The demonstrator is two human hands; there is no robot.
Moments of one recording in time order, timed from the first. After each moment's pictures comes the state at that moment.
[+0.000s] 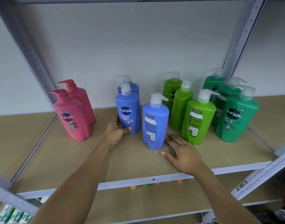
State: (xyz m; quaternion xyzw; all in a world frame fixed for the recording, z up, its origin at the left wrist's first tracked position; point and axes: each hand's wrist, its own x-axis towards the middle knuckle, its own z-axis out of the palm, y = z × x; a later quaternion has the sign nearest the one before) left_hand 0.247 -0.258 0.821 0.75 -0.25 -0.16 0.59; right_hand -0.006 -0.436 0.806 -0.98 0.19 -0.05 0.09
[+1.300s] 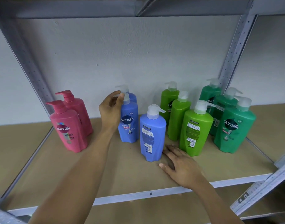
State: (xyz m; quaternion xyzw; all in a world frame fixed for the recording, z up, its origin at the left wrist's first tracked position) left_hand 0.247 -0.302 0.928 0.61 -0.25 0.05 0.75; right_hand -0.010 -0.435 0.811 -0.98 0.19 -0.06 0.10
